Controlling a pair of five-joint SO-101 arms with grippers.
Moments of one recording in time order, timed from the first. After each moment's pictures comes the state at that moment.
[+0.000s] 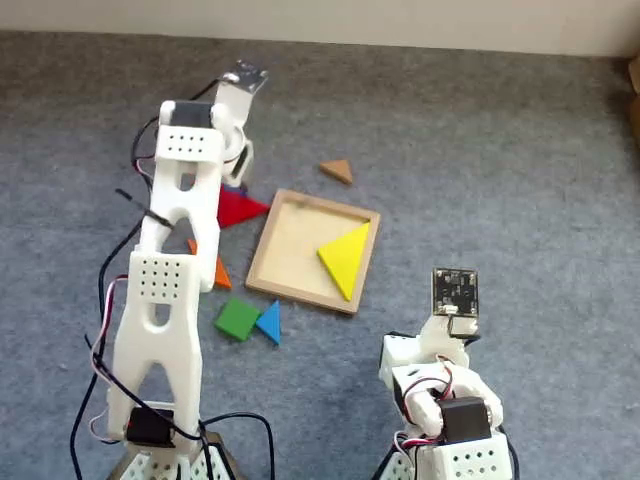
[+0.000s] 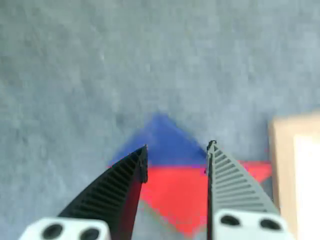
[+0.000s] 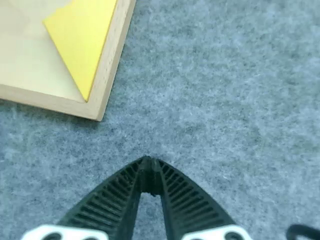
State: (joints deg) left arm -2.4 66.8 -74.8 93.5 -15.8; right arm -13.4 -104.3 95.8 70.5 -9.7
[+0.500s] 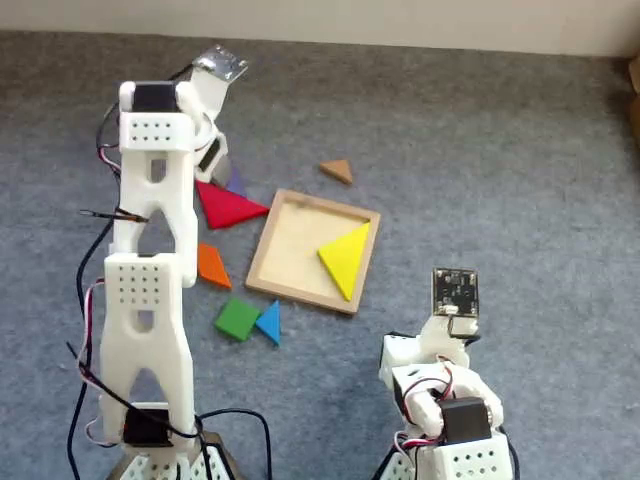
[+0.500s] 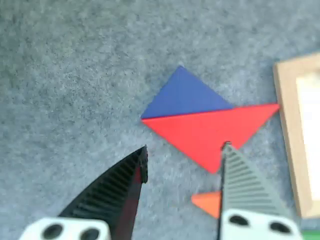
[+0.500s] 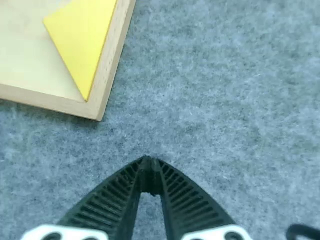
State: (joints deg) left arm -6.7 55.9 -71.1 101.6 -25.2; right arm -13.4 -104.3 95.8 70.5 -9.7
